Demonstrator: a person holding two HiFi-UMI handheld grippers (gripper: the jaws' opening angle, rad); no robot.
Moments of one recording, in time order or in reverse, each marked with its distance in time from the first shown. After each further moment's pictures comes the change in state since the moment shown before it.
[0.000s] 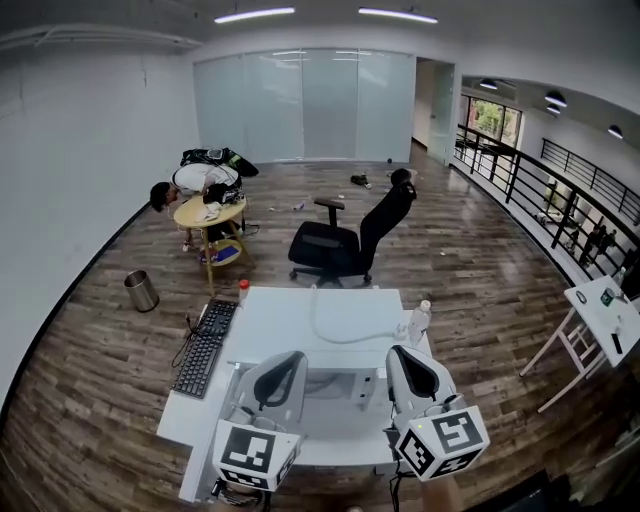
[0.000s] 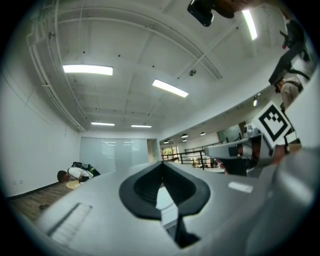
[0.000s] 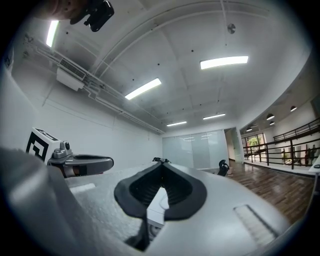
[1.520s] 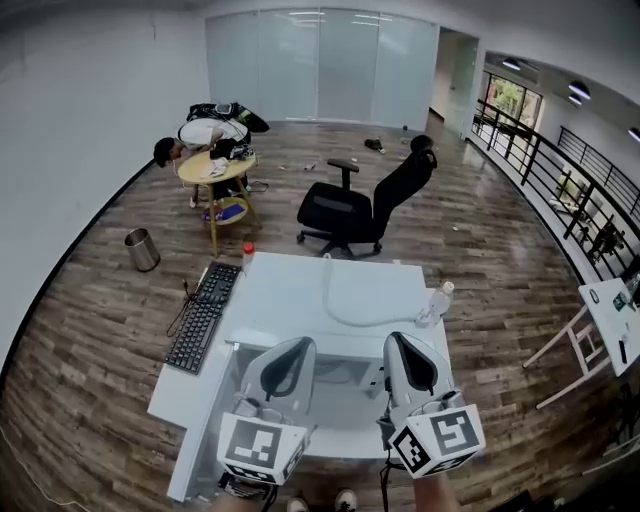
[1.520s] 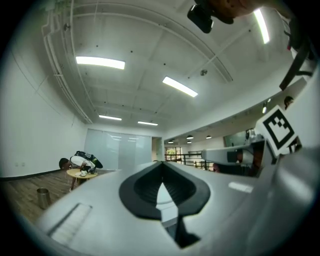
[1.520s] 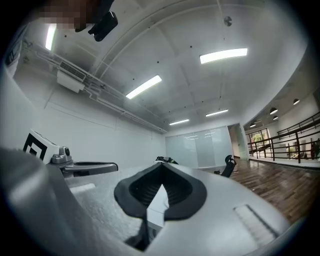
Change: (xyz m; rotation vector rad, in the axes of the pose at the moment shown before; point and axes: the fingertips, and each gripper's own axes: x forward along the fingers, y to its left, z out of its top) left arm 0.018 0.019 -0.047 -0.108 0.006 0.049; right arm 0.044 0.011 -0.038 0.027 -0.001 0.040
